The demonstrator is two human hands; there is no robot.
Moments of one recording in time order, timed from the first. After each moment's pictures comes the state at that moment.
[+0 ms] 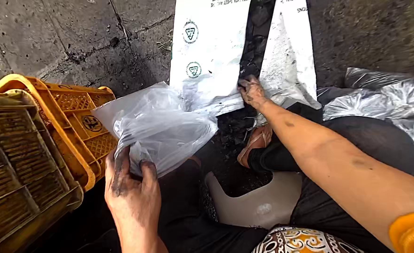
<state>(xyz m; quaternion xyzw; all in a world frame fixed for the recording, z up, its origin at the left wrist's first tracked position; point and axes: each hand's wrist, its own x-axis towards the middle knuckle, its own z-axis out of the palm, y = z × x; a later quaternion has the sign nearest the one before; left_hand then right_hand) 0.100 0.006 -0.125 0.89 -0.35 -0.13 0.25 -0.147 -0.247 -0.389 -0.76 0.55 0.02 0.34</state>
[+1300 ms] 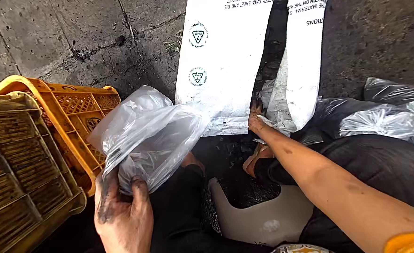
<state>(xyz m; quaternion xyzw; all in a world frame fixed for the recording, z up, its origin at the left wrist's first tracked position) 0.116 0.013 -0.125 0.91 -0.30 -0.13 0.26 -0.134 -0.184 -0.400 -0.65 0.61 0.27 0.36</state>
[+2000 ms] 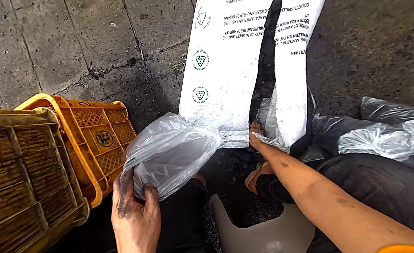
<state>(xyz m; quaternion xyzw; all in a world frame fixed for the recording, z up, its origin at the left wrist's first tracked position) 0.109 0.000 -0.126 0.91 -0.32 -0.13 0.21 -0.155 -0.182 -0.461 -0.66 0.64 0.22 0.33</state>
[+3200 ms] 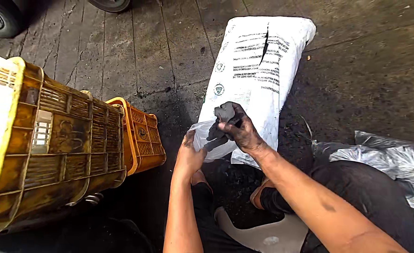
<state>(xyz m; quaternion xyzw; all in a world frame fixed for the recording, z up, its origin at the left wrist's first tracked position) 0.094 -0.029 -0.111 0.81 -0.35 -0.40 0.26 -0.038 -0.153 -0.153 -0.55 0.27 -0.35 0.71</state>
